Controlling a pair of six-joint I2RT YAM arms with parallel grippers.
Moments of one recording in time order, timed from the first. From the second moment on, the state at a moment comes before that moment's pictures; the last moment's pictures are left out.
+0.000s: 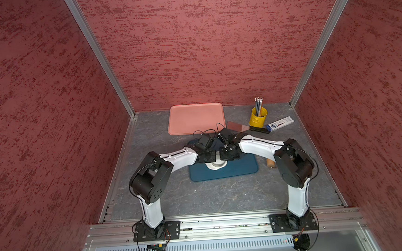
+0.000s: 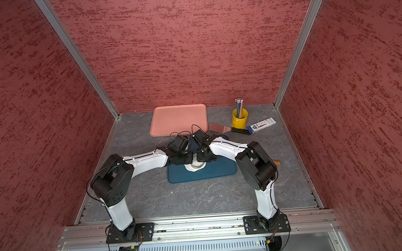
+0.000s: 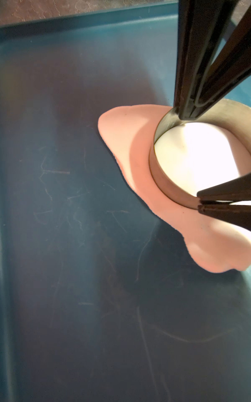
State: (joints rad) left arm -0.66 1.83 1.08 -0.29 0.04 -0.54; right arm 0.66 1.95 1.35 -0.66 -0.05 0.71
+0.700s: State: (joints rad) left arm -0.66 1.85 1.10 -0.29 0.04 -0.54; right arm 0.66 1.95 1.34 -0.65 -0.05 0.72
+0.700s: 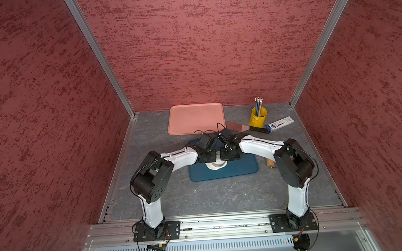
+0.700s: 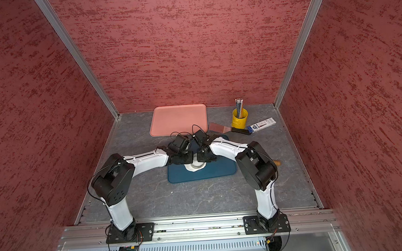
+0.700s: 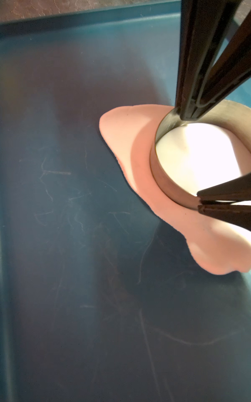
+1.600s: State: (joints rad) left arm -0.69 1.87 1.12 -0.26 0.01 -0.55; right arm 0.63 1.92 1.33 -0.66 -0.03 0.71
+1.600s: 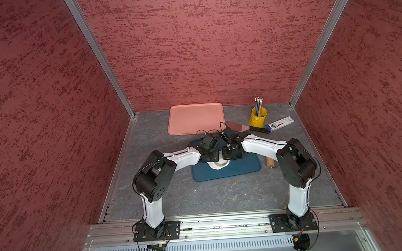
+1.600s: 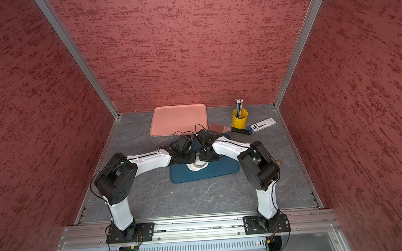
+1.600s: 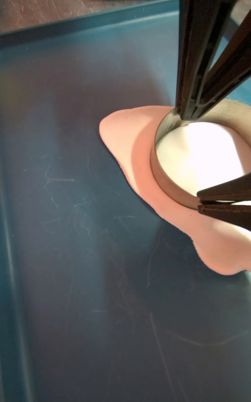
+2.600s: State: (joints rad) left arm -0.70 1.93 1.18 -0.30 -0.02 -0.60; right arm 0.62 1.96 1.40 -0.73 -0.05 0.77
